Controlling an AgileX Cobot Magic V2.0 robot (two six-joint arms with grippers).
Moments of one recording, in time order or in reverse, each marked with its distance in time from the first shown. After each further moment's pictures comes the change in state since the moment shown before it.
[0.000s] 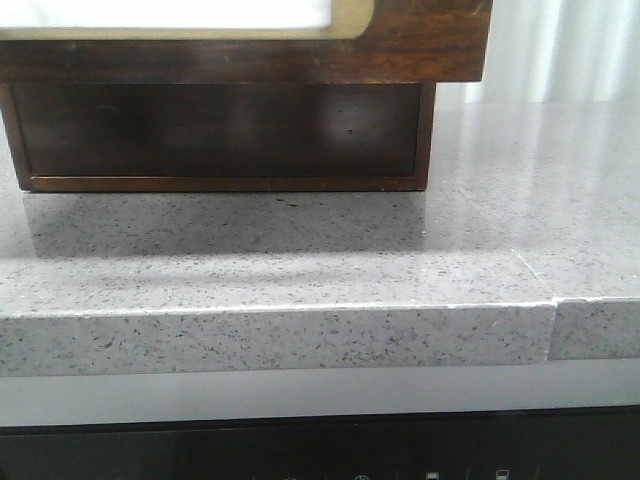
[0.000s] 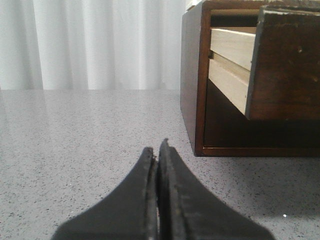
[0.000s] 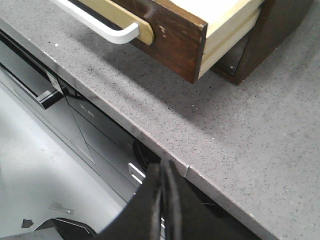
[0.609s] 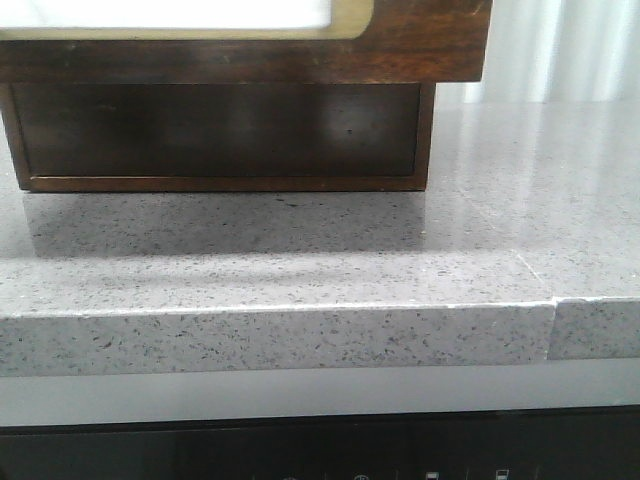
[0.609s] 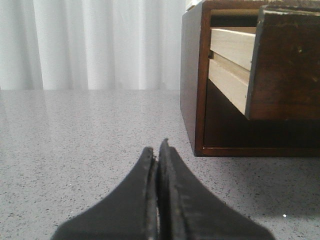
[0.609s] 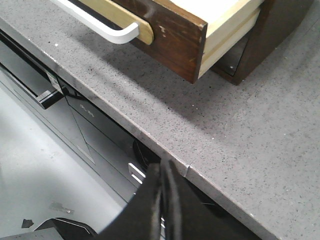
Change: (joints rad) left arm 0.000 0.000 0.000 0.000 0.000 0.000; right arm 0.000 0.002 -0.004 0.005 0.000 0.000
